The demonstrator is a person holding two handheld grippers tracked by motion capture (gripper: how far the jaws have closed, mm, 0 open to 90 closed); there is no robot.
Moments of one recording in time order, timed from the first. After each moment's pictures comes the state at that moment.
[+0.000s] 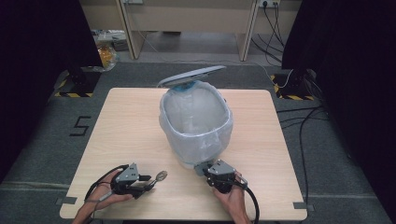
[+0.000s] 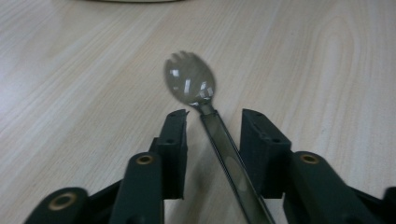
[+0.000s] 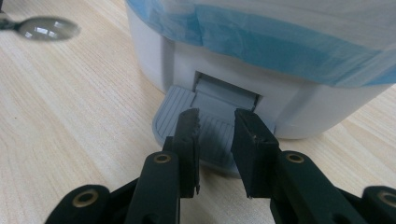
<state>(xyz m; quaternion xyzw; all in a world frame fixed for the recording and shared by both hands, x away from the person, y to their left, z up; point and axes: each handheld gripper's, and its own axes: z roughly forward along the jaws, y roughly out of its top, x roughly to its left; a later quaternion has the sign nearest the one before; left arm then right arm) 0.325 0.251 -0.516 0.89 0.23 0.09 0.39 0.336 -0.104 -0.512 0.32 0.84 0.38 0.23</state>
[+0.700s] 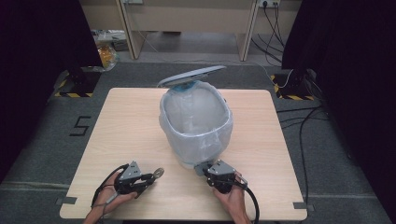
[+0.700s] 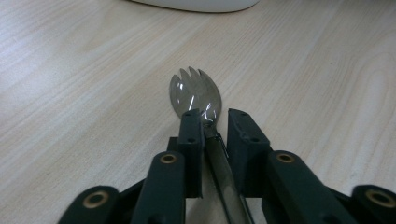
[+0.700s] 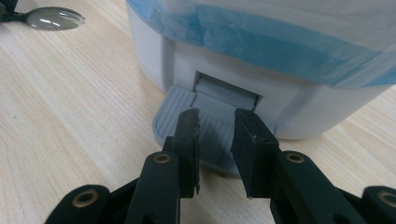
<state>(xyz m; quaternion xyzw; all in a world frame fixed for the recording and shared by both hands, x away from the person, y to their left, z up) 0.321 0.238 -0.519 0.86 0.31 0.12 0.40 0.335 -0.104 -0.512 0.32 0.84 0.38 0.23</state>
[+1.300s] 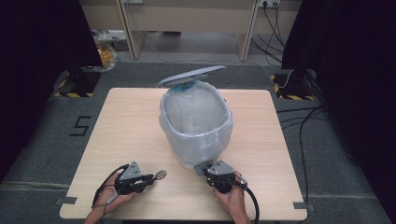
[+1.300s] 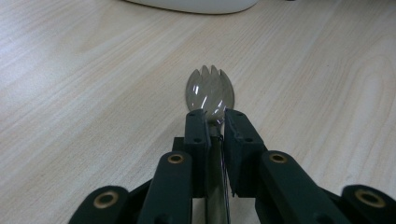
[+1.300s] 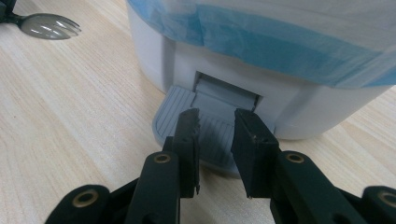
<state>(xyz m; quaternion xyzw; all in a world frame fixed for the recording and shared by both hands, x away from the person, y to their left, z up) 0.321 0.238 -0.519 0.85 0.31 0.12 0.40 0.335 -0.104 -0.512 0.32 0.84 0.38 0.23</state>
